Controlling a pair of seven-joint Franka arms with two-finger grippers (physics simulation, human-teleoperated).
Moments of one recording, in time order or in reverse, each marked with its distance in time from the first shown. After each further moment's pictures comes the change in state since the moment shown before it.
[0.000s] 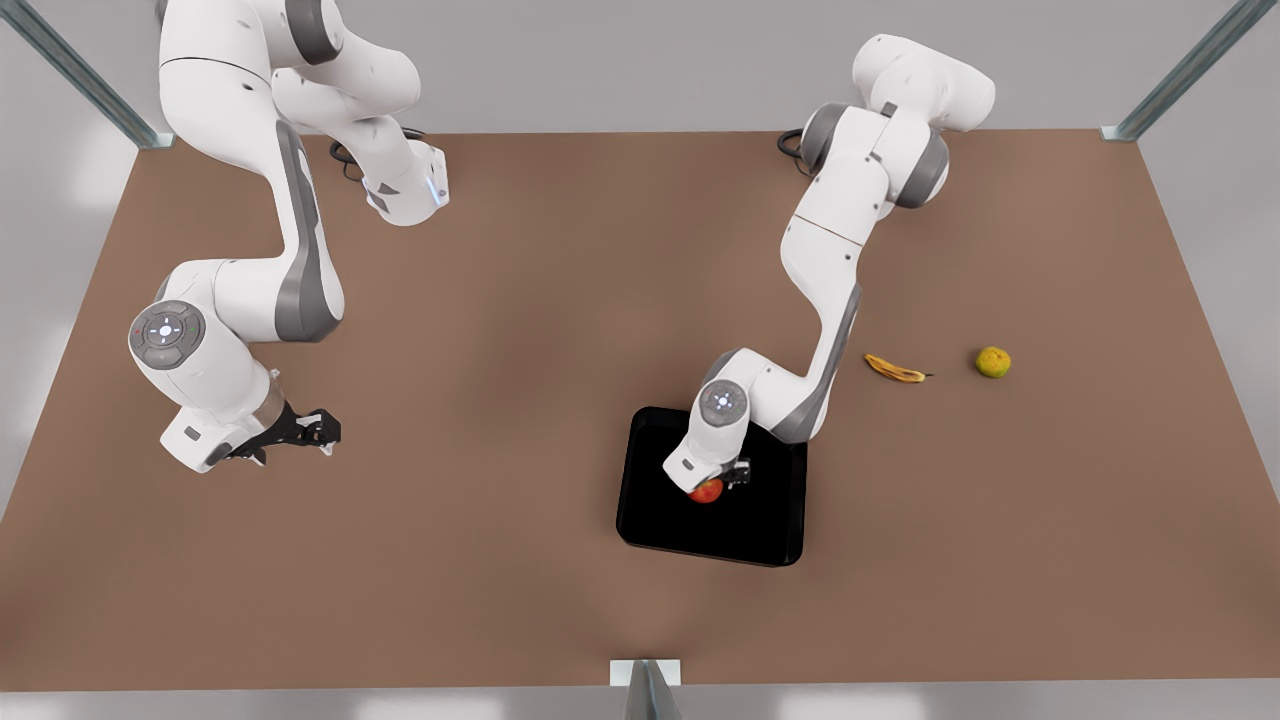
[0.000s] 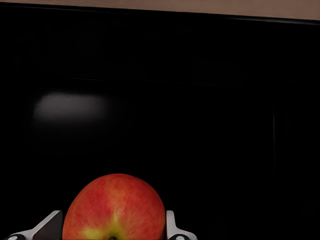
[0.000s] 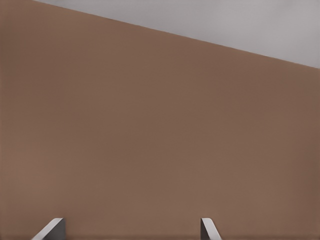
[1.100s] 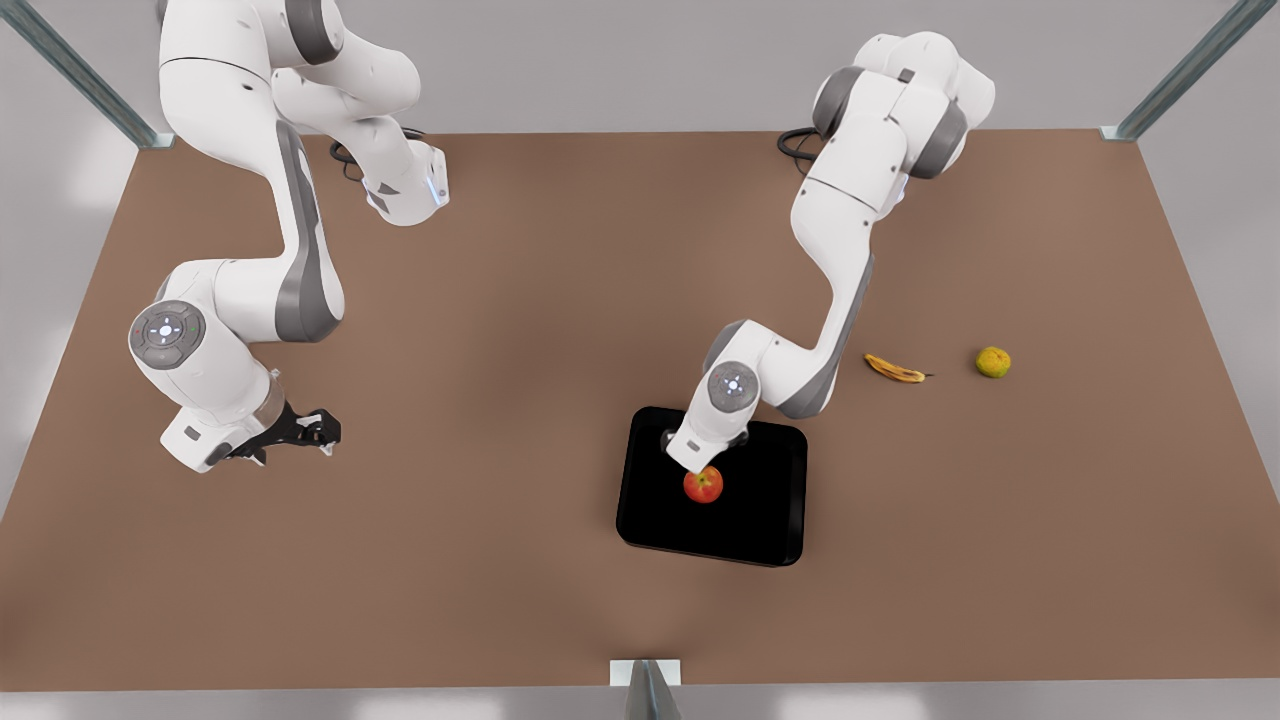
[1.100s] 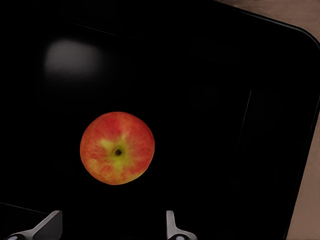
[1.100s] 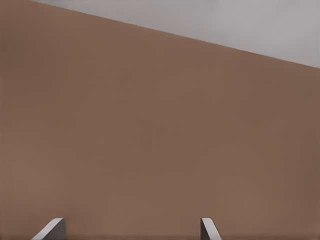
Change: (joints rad) left arm -0.004 -0.155 -0.024 -0.111 -0.137 -0.127 -0.115; right arm 0.000 0.000 0.000 0.000 0.000 0.000 0.004
